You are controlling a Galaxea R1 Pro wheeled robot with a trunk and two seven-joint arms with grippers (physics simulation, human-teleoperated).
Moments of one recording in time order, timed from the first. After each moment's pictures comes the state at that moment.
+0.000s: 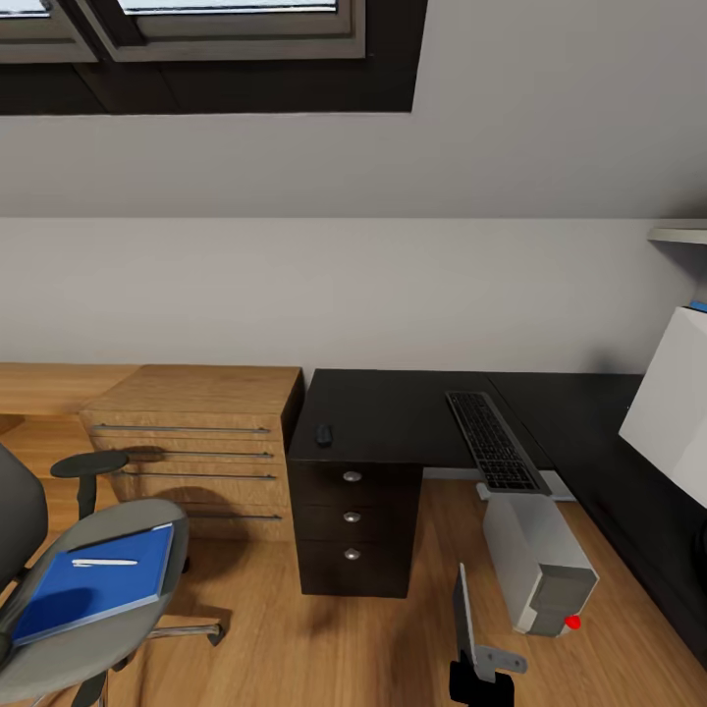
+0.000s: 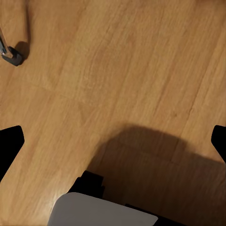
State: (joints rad) left arm -0.16 -0.01 -0.40 -0.43 0.62 -0.02 0.38; right arm -0.48 0.07 0.27 0.02 -0.39 -0.53 -0.14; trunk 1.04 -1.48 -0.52
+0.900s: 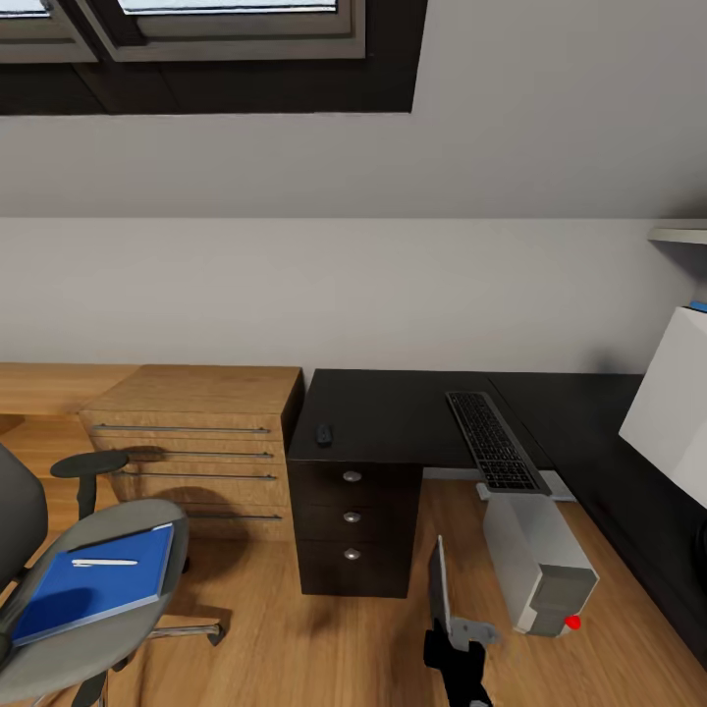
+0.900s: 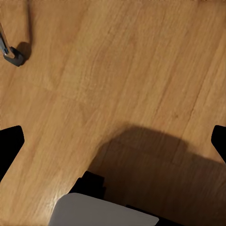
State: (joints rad) left arm -0.16 -0.01 -0.40 -0.43 0.63 -0.03 0.39; right arm -0.48 0.12 0.28 -0.10 -0.39 -0.53 -0.14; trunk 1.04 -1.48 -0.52
